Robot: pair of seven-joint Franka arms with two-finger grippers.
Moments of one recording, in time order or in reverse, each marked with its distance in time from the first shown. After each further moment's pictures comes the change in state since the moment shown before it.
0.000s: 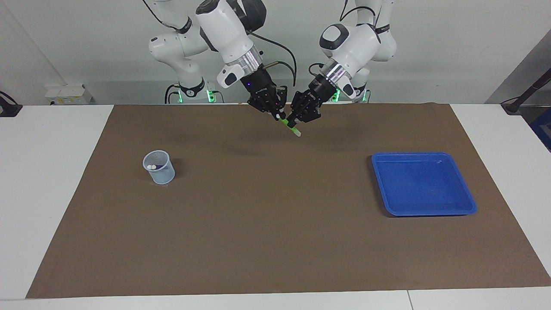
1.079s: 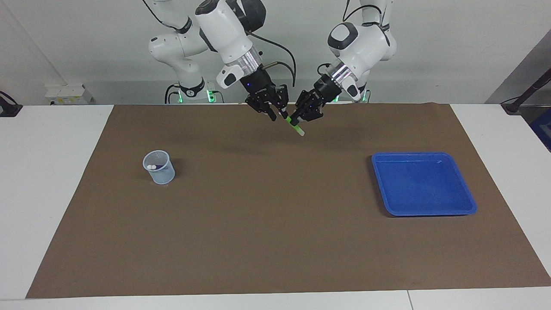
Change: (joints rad) left arm 0.072 -0.026 -0.001 0.010 0.024 -0.159 0.107; right arm -0.006 -0.002 -0.003 -0.004 0.005 0.003 -0.003
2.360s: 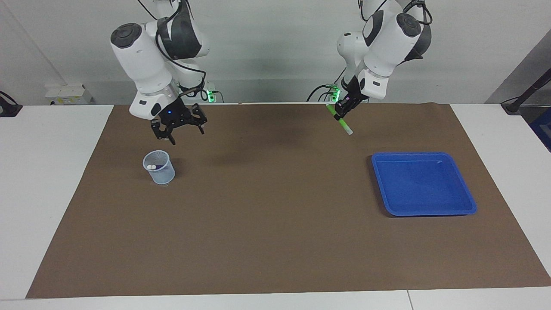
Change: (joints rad) left arm 0.306 -0.029 0.009 0.129 0.799 -0.682 0.802; right arm -0.461 -0.011 -0.015 -0.024 -0.304 -0.389 -1.134
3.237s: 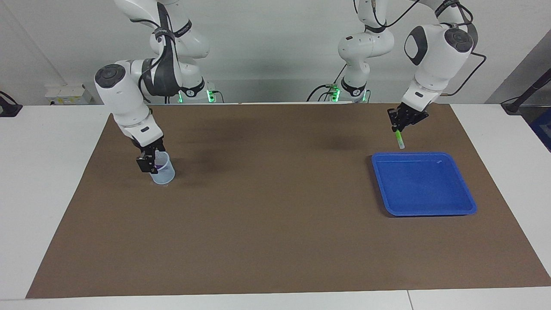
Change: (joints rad) left arm 0.258 0.090 0.001 -0.005 0.232 0.073 0.668; right arm -0.099 0.136 0.001 -0.104 -0.122 0.257 -1.166
